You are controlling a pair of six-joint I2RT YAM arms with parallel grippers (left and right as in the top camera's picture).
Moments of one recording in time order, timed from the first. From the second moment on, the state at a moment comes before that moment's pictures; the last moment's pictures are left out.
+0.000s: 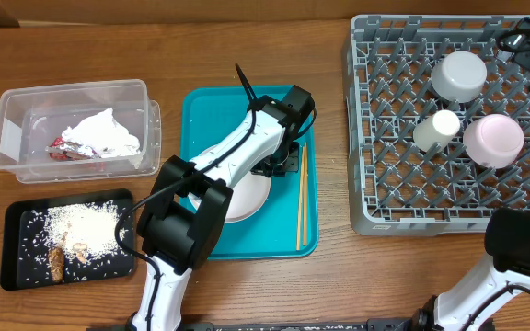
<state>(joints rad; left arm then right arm) -0.59 2.17 1.66 -1.03 -0.02 -0.55 -0.31 1.97 2.39 -1.53 0.05 0.33</state>
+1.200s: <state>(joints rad) -0.57 2.18 1.92 -1.17 0.02 -0.51 -0.31 1.97 2.39 -1.53 0.05 0.33</state>
